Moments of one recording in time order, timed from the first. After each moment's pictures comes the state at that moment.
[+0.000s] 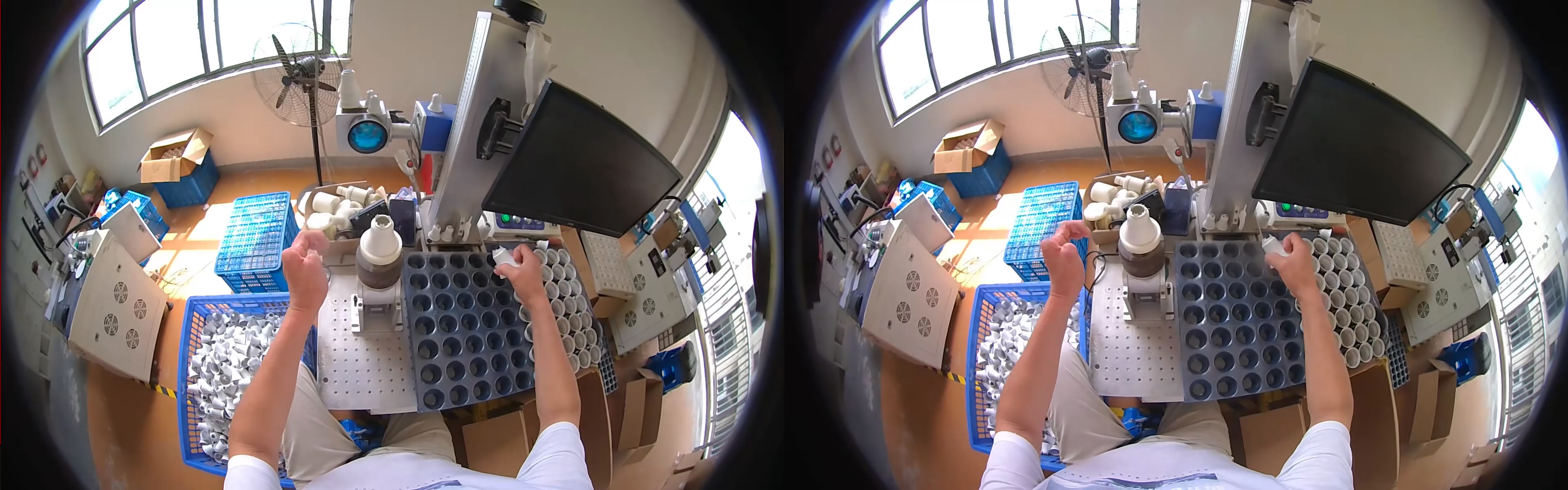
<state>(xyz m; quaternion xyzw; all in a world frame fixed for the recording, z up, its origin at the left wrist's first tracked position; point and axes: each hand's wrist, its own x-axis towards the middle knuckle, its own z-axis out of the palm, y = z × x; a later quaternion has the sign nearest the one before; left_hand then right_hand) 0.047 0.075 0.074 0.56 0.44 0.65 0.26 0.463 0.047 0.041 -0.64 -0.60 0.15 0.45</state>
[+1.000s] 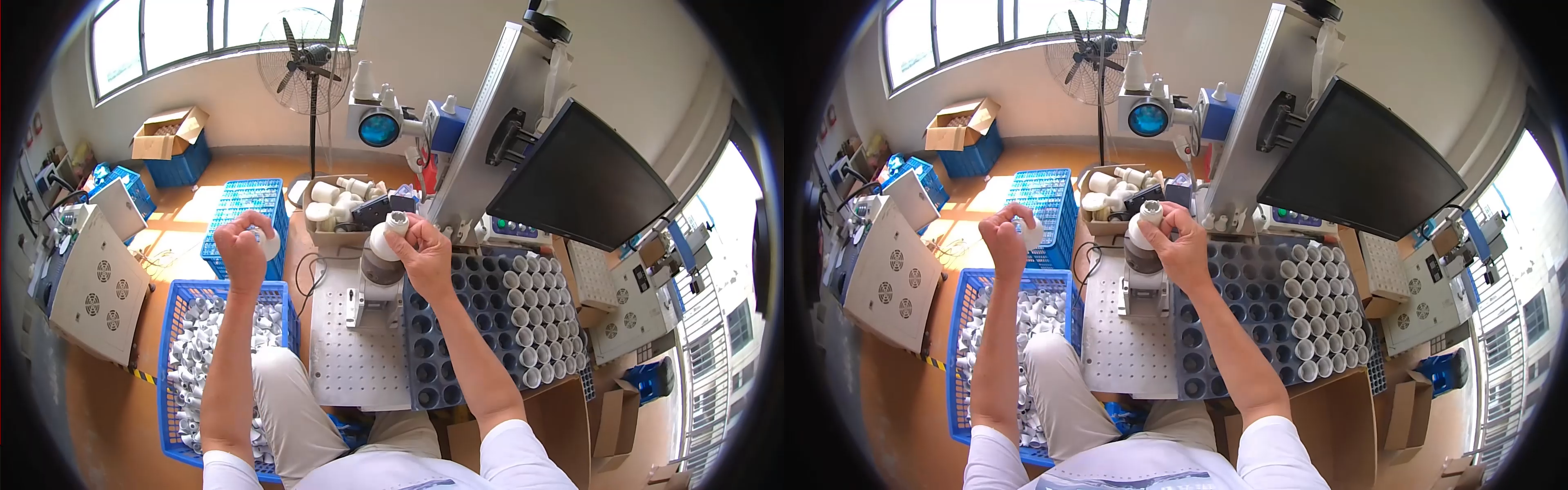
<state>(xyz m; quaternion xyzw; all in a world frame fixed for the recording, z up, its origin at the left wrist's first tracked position) -0.040 0.074 0.109 0.55 0.43 0.69 0.18 0.234 0.075 0.083 -0.38 -0.63 0.28 0.61</state>
